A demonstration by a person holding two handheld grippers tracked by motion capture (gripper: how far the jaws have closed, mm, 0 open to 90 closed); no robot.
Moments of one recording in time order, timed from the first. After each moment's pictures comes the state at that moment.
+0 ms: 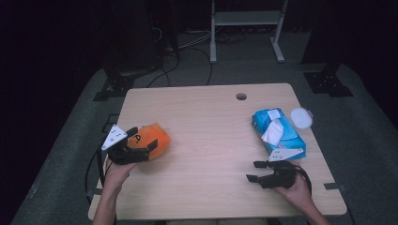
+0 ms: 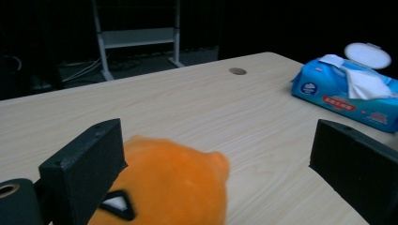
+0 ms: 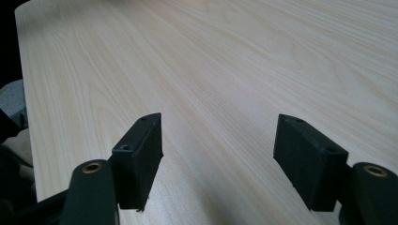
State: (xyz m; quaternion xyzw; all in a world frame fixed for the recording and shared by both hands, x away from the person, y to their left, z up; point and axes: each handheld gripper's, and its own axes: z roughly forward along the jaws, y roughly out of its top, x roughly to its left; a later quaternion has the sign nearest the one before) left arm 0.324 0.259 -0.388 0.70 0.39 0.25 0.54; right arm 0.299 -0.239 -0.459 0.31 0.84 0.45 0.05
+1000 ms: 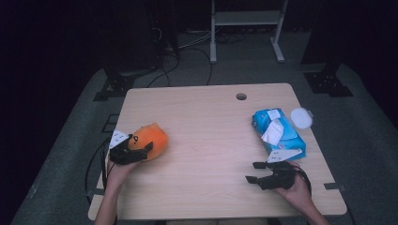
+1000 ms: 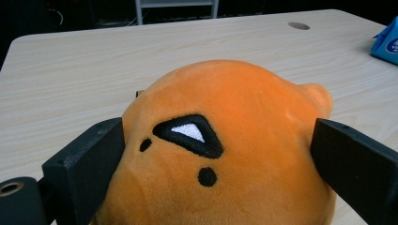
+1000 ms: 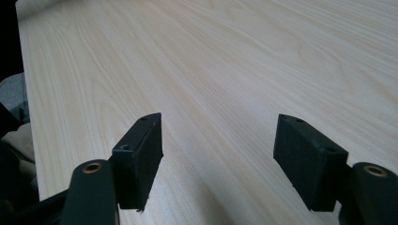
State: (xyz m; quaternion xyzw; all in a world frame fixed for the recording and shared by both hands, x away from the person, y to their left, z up) left arm 0.351 0.276 -0.443 0.70 0.46 0.26 0.47; right arm 0.297 -0.236 -0.459 0.31 0.84 0.44 0.05
